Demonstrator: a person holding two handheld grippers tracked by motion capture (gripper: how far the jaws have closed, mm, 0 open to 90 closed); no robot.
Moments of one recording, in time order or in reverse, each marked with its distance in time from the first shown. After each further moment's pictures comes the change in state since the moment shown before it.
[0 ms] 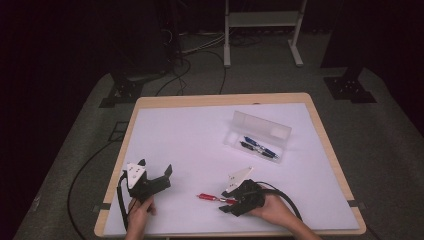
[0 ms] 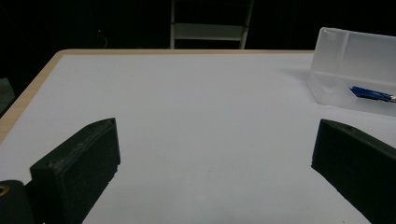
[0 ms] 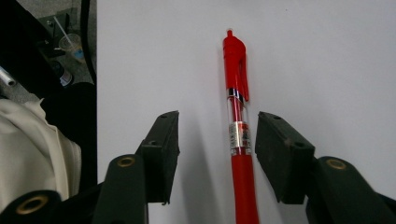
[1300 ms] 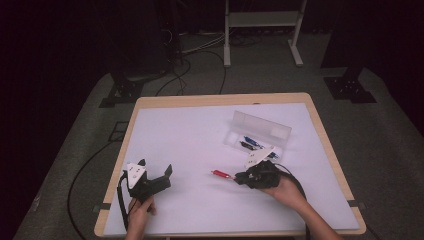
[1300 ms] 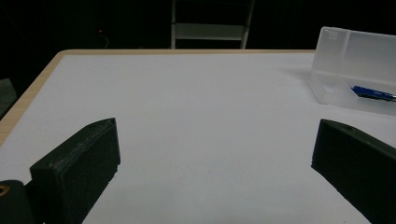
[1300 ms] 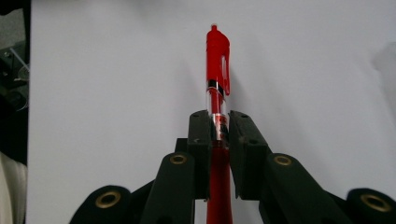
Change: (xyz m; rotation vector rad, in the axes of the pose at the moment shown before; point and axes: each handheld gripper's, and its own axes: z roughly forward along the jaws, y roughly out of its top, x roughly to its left) left arm -0.001 0.000 0.000 0.001 0.004 0.004; right arm -0.051 -0.010 -0.048 -0.081 -0.133 0.098
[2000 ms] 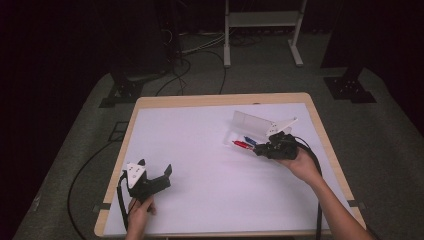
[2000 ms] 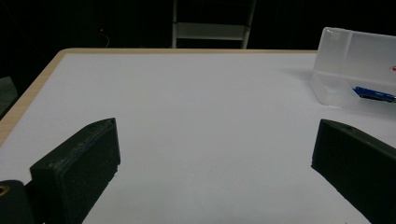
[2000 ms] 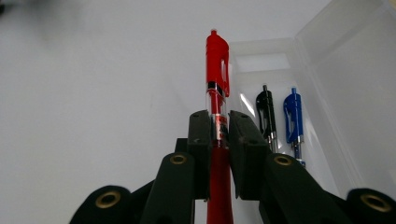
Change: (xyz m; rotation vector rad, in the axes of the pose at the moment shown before) left arm 0.001 0.000 0.000 0.002 0.003 -0.009; right arm -0.079 0.002 -0.040 -0.019 -0.129 0.099
